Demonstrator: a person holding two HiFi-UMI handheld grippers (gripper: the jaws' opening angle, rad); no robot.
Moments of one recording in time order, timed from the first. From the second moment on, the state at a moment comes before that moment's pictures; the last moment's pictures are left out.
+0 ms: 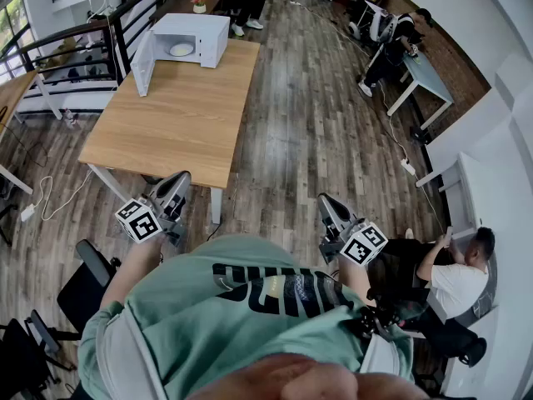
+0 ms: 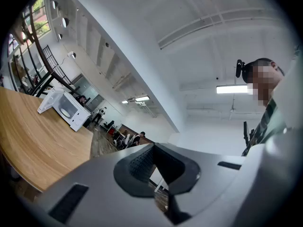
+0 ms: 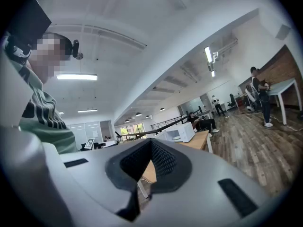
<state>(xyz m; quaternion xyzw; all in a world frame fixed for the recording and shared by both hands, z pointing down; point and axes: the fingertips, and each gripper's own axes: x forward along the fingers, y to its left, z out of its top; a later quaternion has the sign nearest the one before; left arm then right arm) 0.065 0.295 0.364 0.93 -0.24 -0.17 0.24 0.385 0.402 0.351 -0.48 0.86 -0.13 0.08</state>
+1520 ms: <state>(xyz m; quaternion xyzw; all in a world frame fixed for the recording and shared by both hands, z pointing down) 0.102 0.366 0.362 0.90 -0.33 -0.14 0.26 0.413 0.415 0.387 -0.37 0.91 -0.16 0.08</state>
